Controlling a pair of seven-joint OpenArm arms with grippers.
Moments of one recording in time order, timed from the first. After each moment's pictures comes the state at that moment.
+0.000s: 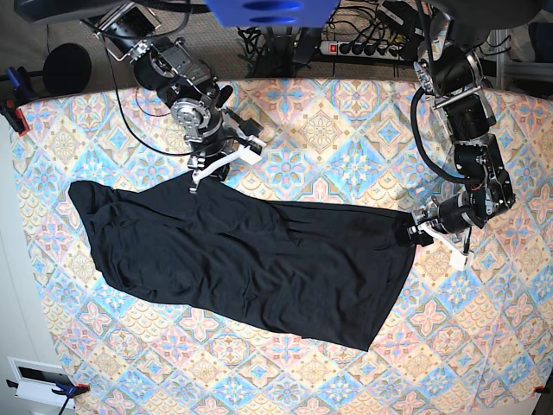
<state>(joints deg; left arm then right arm) -20.1 -15.6 -25.5 56.1 -38.0 -30.3 63.1 -4.9 20.4 -37.3 90.6 -41.2 14.5 -38.4</state>
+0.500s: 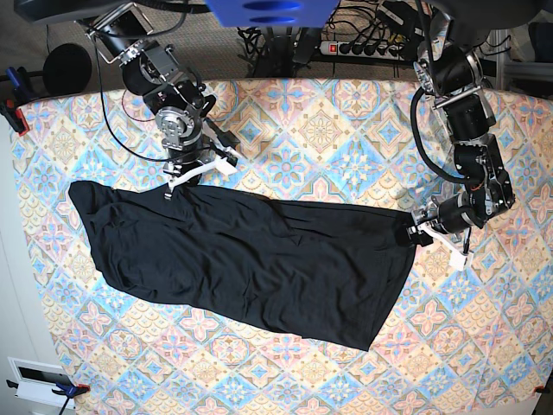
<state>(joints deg) -20.1 -15.5 -25.5 56.1 -38.0 -30.3 63.1 -4.9 21.3 -32.6 90.7 -41.2 15.3 -41.6</state>
